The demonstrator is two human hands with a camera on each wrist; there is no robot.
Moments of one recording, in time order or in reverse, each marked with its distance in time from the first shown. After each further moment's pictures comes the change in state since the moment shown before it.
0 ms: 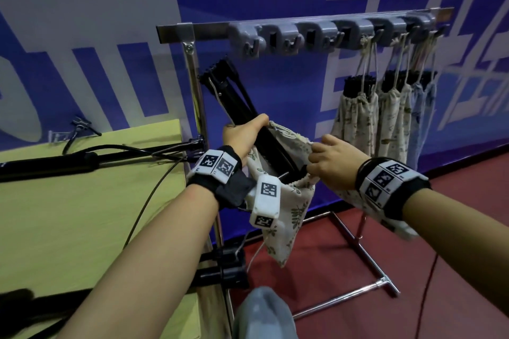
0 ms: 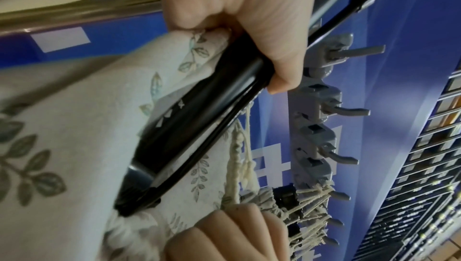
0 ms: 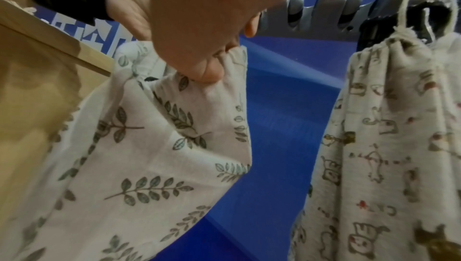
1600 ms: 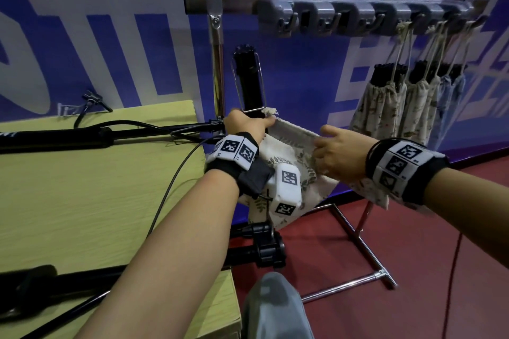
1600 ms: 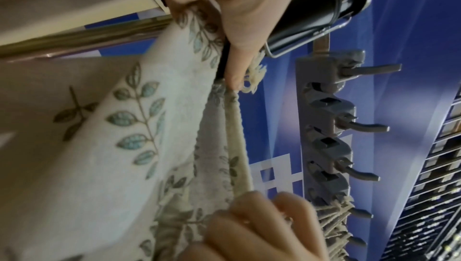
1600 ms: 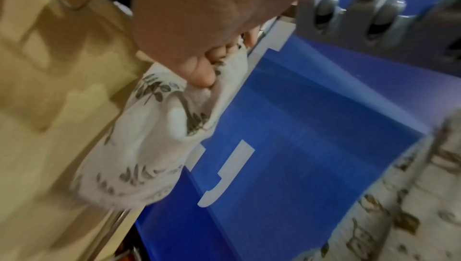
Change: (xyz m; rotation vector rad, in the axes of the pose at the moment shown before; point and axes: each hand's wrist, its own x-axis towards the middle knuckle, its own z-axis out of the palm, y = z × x) left_hand 0.013 -0.011 -0.035 0.239 0.078 0.078; right_hand 0.032 -0.009 -0.022 -0.021 -0.159 -0.247
